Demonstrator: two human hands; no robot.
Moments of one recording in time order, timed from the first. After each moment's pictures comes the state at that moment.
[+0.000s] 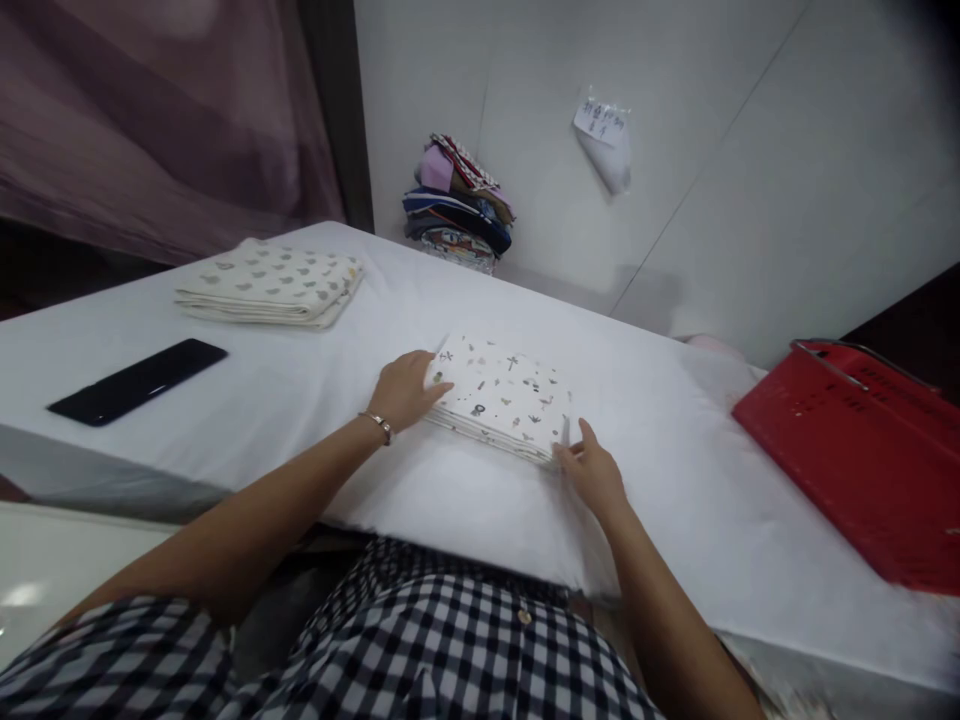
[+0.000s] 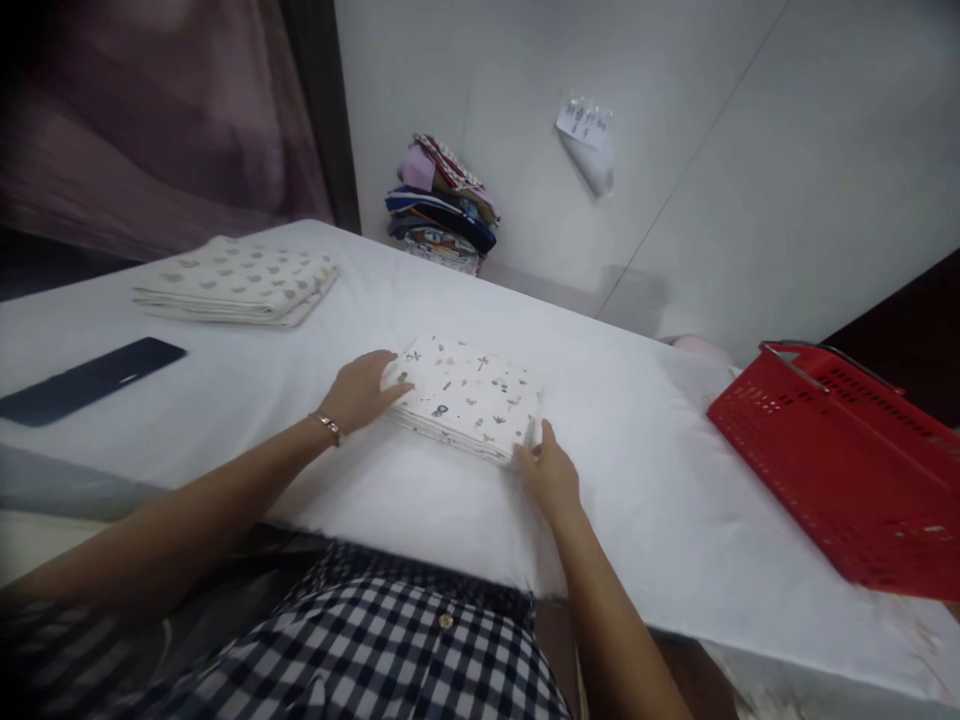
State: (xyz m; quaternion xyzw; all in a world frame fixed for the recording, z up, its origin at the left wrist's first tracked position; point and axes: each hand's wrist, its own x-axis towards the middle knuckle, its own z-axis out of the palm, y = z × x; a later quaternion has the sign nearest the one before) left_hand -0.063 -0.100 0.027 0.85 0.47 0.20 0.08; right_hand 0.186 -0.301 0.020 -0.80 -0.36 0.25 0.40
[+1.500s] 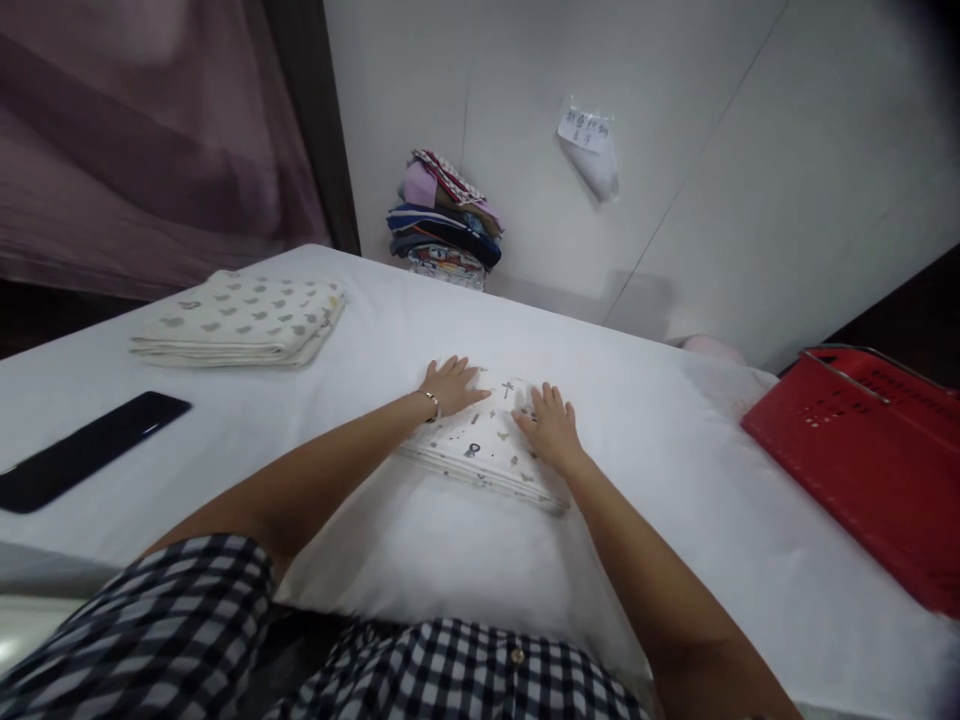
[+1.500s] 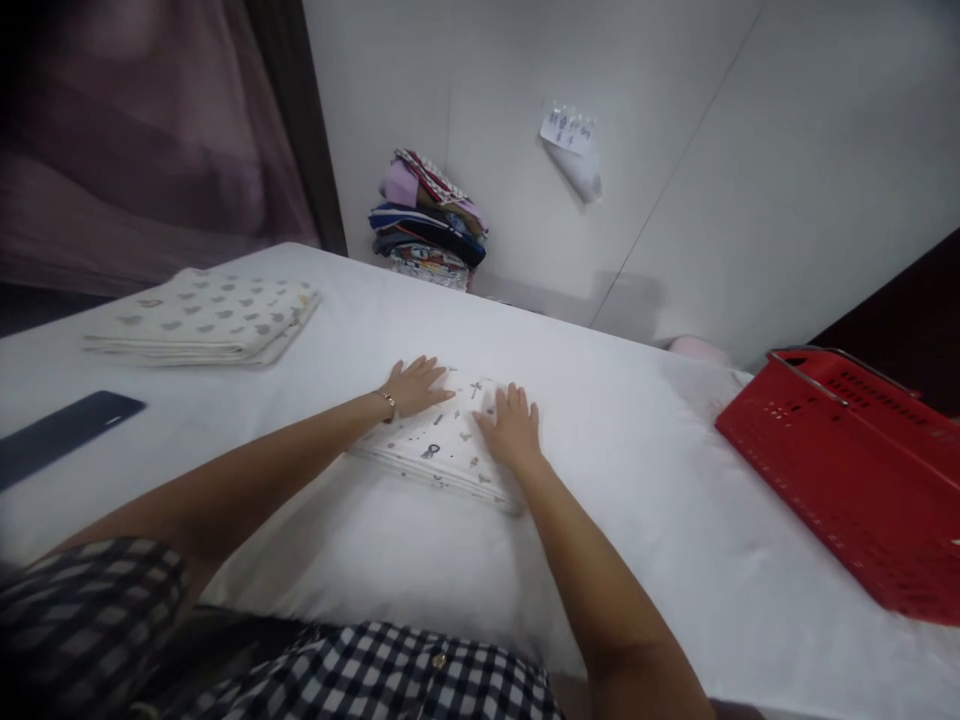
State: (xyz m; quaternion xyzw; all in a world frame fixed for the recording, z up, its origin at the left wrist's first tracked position) left_hand 0.023 -0.010 0.007 0.92 0.38 0.01 0.11; right_hand 0.185 -0.174 0.021 -0.81 -0.57 0.07 0.08
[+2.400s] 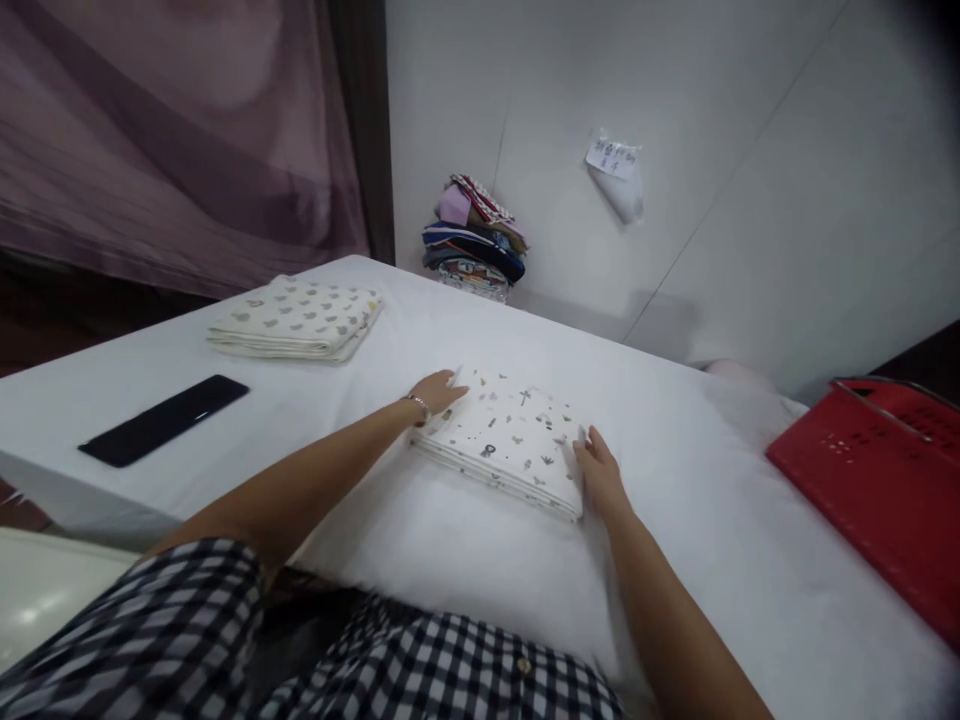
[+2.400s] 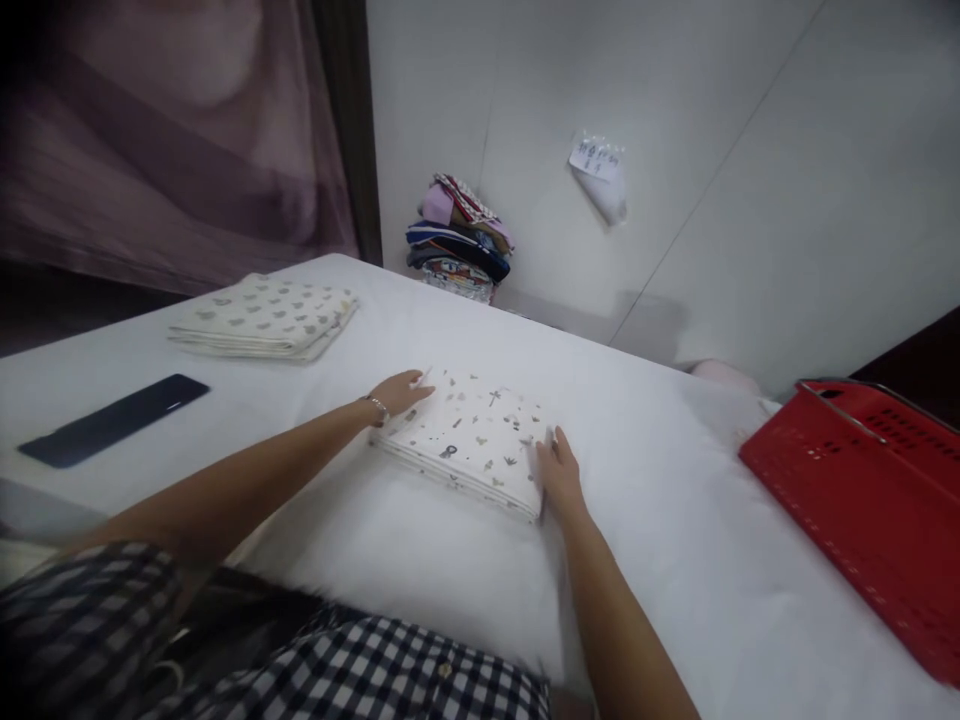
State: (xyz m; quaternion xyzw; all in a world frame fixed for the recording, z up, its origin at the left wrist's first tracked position) left_hand -0.029 -0.008 0.017 0.81 0.53 0.08 0.25; right_hand 0.223 -0.227 -0.018 -0.74 -0.31 0.29 0.52
